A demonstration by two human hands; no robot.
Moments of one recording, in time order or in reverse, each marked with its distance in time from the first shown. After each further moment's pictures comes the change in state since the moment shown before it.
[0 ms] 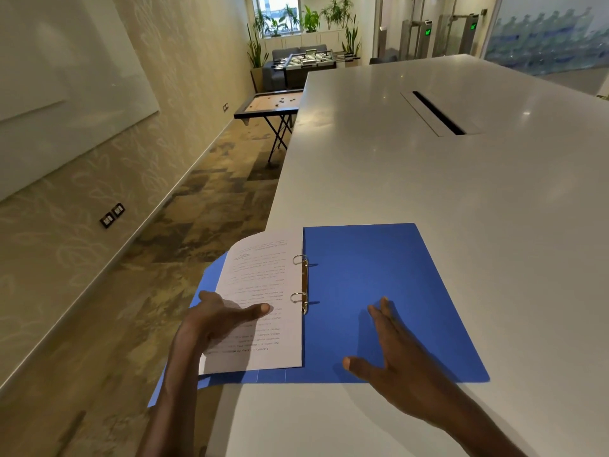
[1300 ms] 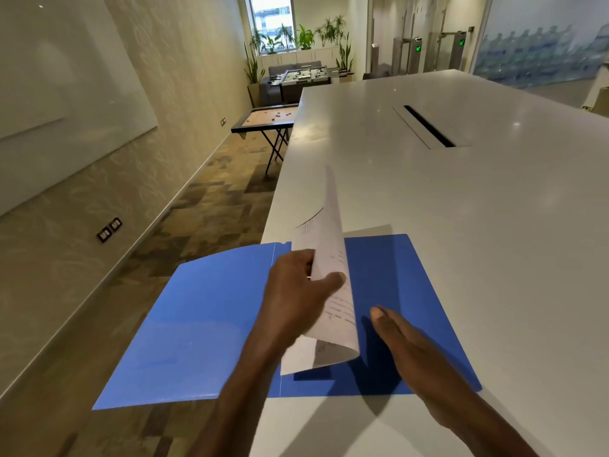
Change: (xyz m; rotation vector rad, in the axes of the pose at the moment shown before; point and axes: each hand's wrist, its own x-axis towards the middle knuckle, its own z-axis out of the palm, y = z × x) left_hand -0.119 0.121 0.028 -0.448 0.085 0.685; right_hand 0.007 0.008 -0.015 0.613 0.123 0.150
